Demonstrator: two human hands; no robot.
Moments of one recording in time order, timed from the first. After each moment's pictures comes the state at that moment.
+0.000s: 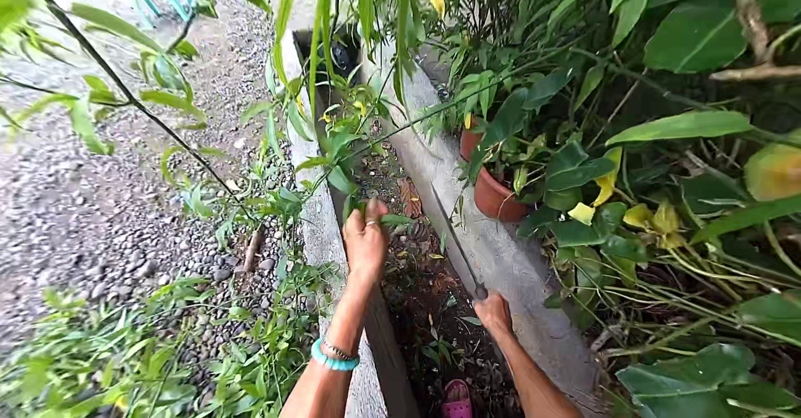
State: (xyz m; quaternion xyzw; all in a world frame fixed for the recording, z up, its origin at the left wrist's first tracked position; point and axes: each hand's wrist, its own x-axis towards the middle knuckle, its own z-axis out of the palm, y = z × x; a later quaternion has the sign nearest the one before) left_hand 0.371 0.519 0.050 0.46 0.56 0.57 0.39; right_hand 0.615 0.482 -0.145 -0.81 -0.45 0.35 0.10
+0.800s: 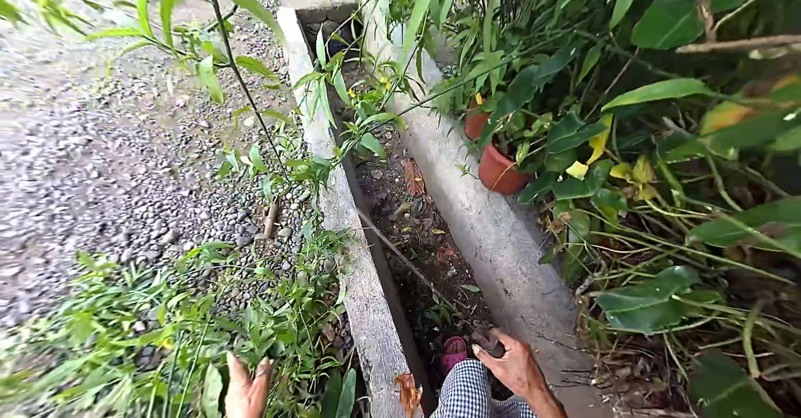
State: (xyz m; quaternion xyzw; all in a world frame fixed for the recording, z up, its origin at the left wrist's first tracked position) left_hand 0.140 0.238 -0.061 0.32 0.84 0.34 0.29; right_hand 0.581 0.277 -0.066 -0.68 -0.61 0.33 0.23
